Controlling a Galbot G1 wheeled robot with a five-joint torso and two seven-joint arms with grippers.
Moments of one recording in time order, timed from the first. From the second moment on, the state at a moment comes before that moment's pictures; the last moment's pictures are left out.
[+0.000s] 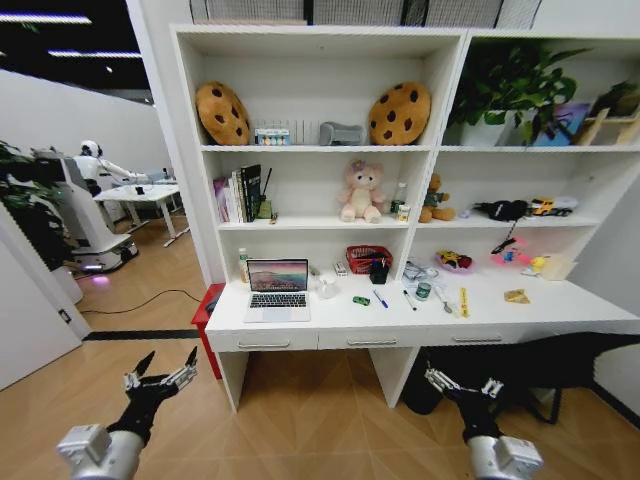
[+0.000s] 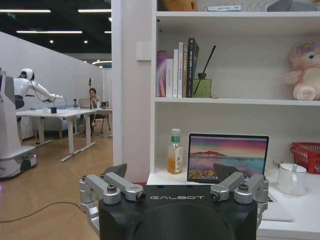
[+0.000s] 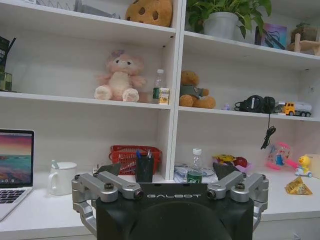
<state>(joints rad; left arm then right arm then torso) 1.86 -1.28 -0.91 -2.44 -0.49 0.24 -0.06 -1.87 1.33 0.67 2.28 0.19 0.04 0.25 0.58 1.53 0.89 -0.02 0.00</state>
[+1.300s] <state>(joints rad) 1.90 -1.27 -0.88 -2.47 -0.40 0.22 0.00 -1.84 1.34 0.68 2.28 0.23 0.05 0.24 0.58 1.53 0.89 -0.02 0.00</state>
